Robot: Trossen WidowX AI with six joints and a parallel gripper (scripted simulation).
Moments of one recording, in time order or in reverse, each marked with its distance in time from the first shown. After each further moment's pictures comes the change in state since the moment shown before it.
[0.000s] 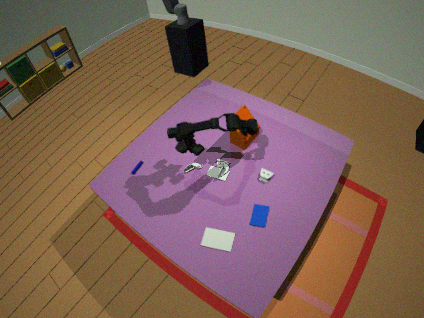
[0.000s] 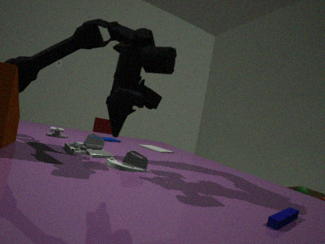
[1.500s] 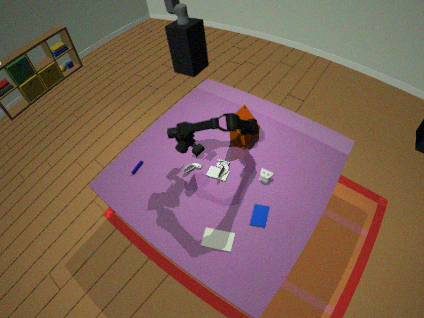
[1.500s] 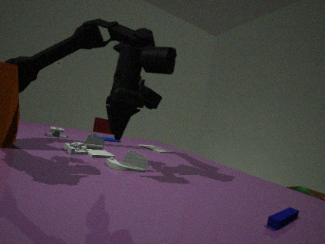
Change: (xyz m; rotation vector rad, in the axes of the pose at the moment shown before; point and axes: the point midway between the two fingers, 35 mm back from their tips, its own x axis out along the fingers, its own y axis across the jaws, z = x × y) arm 0.000 0.000 0.000 0.000 0.000 0.000
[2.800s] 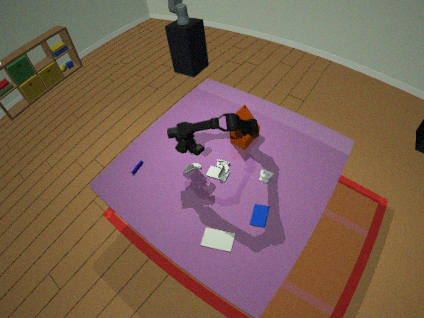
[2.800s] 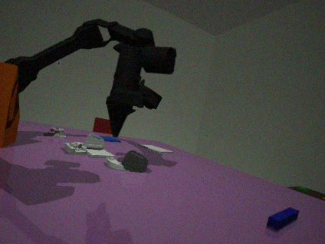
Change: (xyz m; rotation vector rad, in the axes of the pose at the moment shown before) arm 0.000 0.000 0.000 0.000 0.000 0.000
